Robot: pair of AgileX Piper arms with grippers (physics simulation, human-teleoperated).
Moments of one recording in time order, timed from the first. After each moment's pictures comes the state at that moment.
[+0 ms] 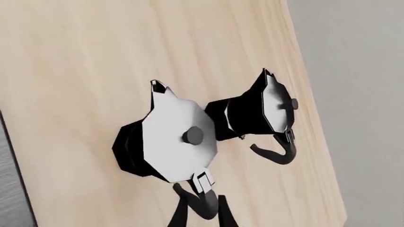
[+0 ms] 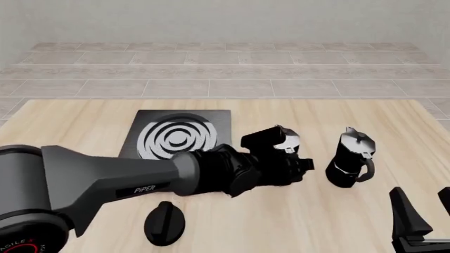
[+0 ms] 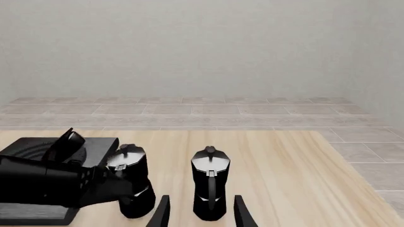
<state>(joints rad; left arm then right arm) -0.96 1.99 -1.34 0.06 -0.84 0.00 0.00 -0.01 0.00 0.00</state>
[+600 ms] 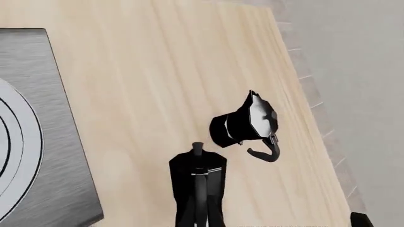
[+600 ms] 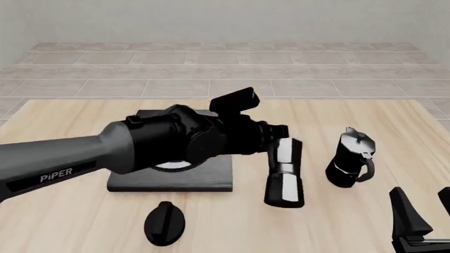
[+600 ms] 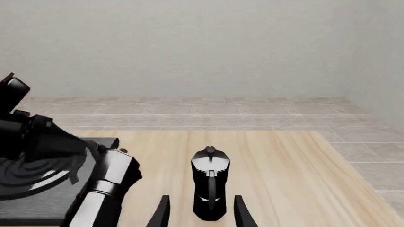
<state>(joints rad) -0.87 1.74 -1.29 0.25 -0.73 0.00 0.00 -0.01 0.00 0.00</state>
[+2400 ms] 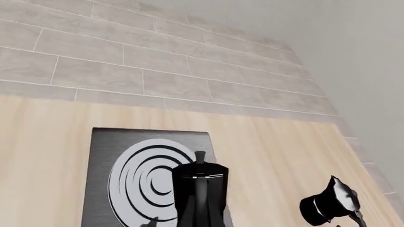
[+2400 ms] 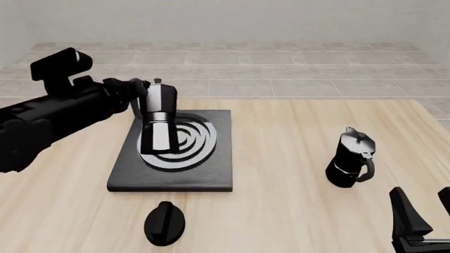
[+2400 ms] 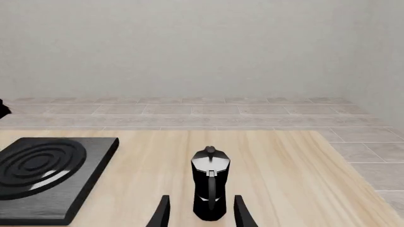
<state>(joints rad) -0.35 1.14 -0.86 0.11 -0.44 0.00 0.00 -0.01 0.00 0.00</state>
